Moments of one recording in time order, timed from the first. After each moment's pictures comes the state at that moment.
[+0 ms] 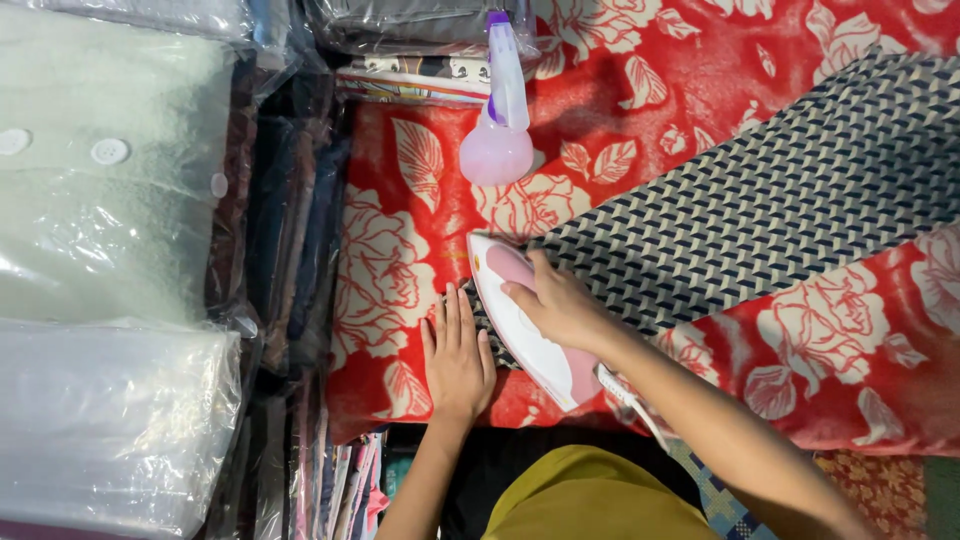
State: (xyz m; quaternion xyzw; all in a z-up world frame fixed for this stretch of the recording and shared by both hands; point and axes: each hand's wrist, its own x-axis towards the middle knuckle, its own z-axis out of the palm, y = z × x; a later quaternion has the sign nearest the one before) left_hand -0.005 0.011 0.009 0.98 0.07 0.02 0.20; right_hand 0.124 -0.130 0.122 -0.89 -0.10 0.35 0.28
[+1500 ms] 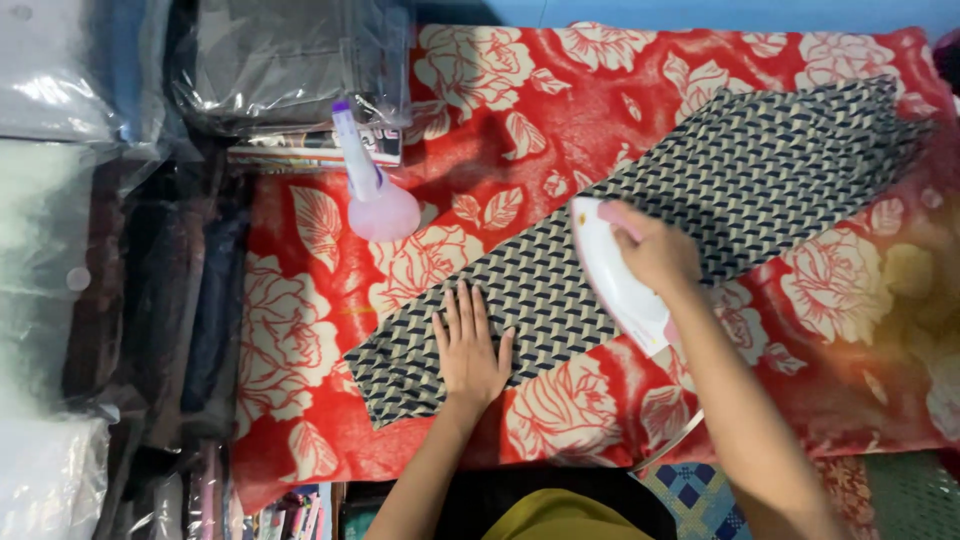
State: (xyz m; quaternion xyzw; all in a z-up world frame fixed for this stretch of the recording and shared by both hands) left_hand 0.088 -0.132 0.019 0.99 0.00 -0.02 0.16; right_hand 0.227 -0.345 0.168 -0.97 0.13 0.16 0.14
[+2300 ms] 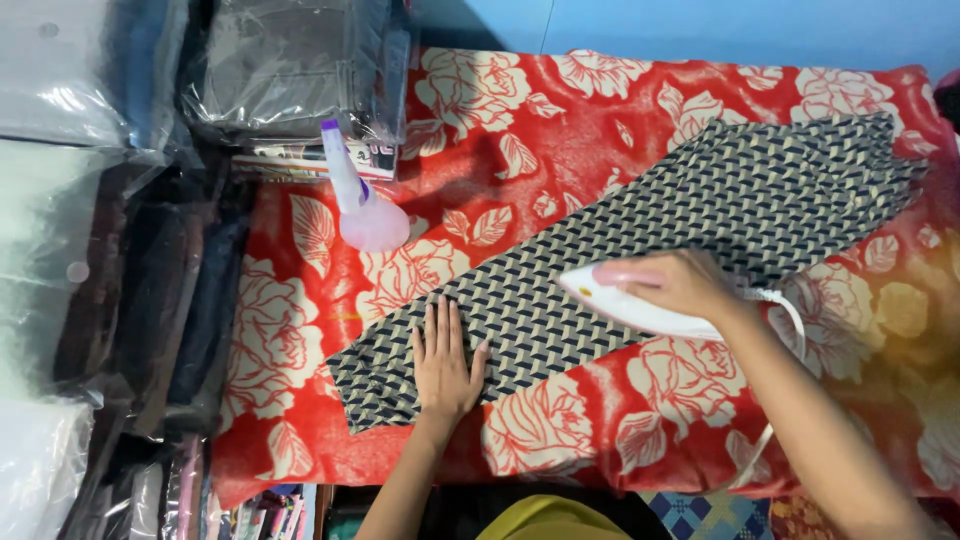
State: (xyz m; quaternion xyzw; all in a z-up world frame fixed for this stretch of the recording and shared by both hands) left_hand 0.087 -0.133 0.024 0.98 0.05 -0.07 0.17; right_hand 0.239 -0.432 0.176 -0.96 -0.13 0.18 0.16
